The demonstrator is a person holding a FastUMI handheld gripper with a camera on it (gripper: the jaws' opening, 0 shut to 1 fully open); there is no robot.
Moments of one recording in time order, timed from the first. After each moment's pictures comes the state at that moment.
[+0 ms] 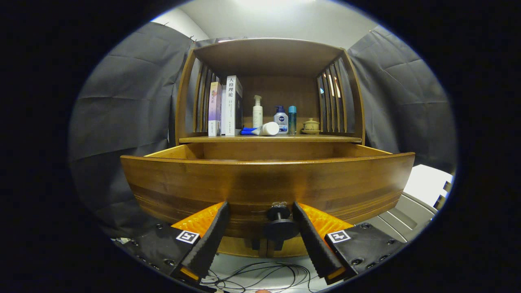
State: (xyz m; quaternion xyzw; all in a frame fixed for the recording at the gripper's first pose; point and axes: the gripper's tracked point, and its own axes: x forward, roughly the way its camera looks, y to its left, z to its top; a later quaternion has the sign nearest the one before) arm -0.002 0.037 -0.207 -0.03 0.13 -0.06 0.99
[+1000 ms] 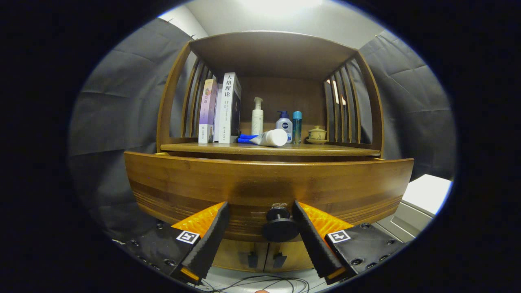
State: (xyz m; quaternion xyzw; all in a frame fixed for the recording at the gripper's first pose) arm 0.091 0.035 -0.210 -0.06 0.11 -0.07 0.99
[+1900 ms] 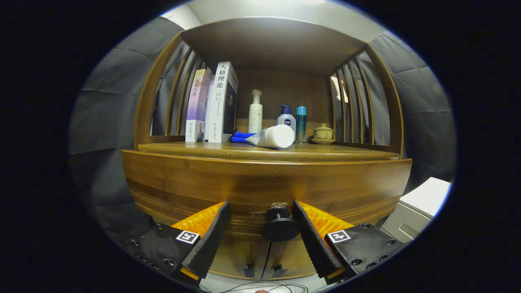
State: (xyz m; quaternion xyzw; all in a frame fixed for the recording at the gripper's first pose) arm 0.156 0.019 -0.215 -0.06 0.11 -0.08 0.99
